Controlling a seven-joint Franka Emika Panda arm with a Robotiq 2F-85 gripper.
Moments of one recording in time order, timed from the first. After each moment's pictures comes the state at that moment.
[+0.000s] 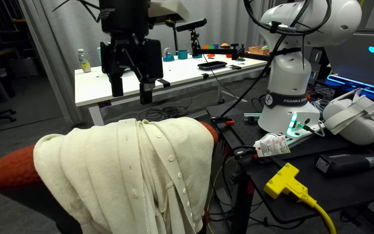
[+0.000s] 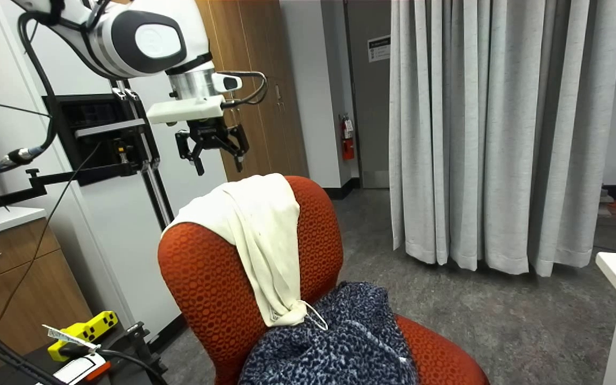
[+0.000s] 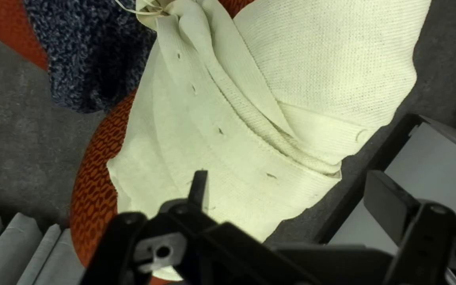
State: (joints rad) arm 0.26 -0.20 0.02 -2.45 0.17 2.41 -0.56
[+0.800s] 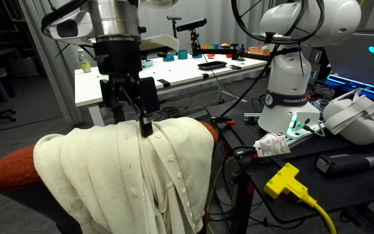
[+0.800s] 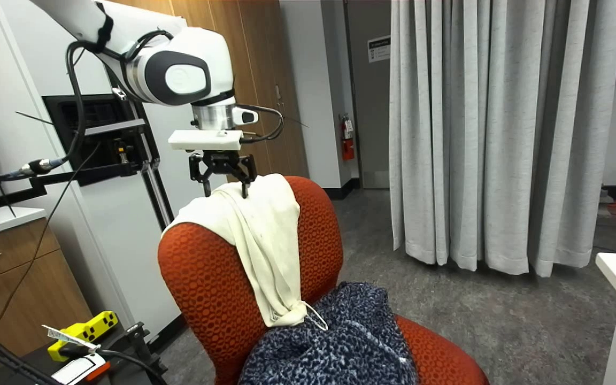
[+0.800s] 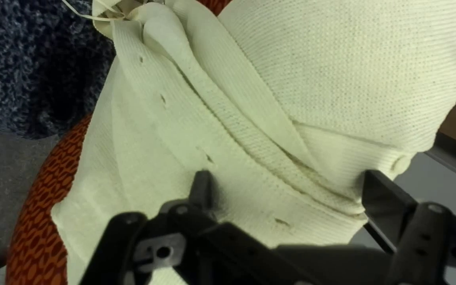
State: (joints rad) arm 0.23 -0.01 0.04 -2.38 0.28 2.42 -0.66
